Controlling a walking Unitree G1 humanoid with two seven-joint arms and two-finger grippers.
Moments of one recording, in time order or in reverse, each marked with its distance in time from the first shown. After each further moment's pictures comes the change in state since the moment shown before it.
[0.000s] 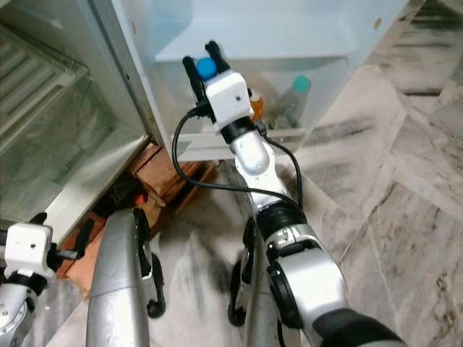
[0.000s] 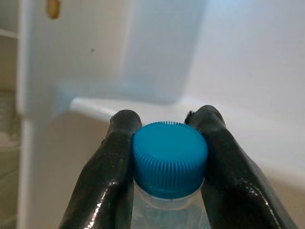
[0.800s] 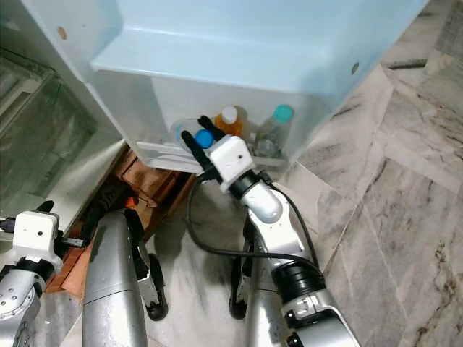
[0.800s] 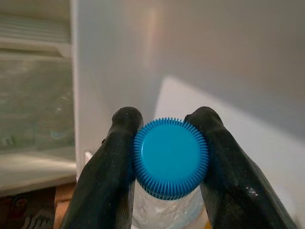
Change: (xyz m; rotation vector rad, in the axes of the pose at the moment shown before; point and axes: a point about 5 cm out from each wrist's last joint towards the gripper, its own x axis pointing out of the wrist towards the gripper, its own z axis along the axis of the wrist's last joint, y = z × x) left arm 0.018 -0.001 0.003 0.002 -0.031 -0.011; right arm -0.055 0.036 -0.006 0.039 0.137 0.264
